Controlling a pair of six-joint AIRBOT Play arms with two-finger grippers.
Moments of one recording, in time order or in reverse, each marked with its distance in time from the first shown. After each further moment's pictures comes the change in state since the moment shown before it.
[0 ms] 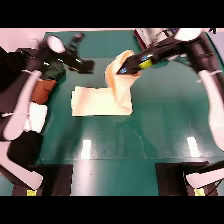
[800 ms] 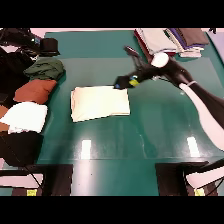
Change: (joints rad) left arm 0.135 0.254 0.001 0.064 -0.092 0.037; right arm -0.032 0.003 -0.360 -0.138 -0.290 0.000
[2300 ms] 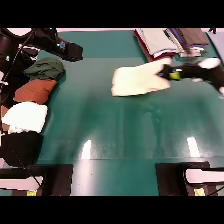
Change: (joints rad) left arm -0.218 0.000 0.000 0.002 0.014 0.026; right arm -0.507 0.203 -0.228 0.039 -0.161 -0.024
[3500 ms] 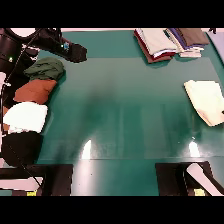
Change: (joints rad) left arm -0.024 0.000 0.000 -0.002 0.007 0.005; right arm -0.732 0.482 -0.396 -0.499 0.110 0.050
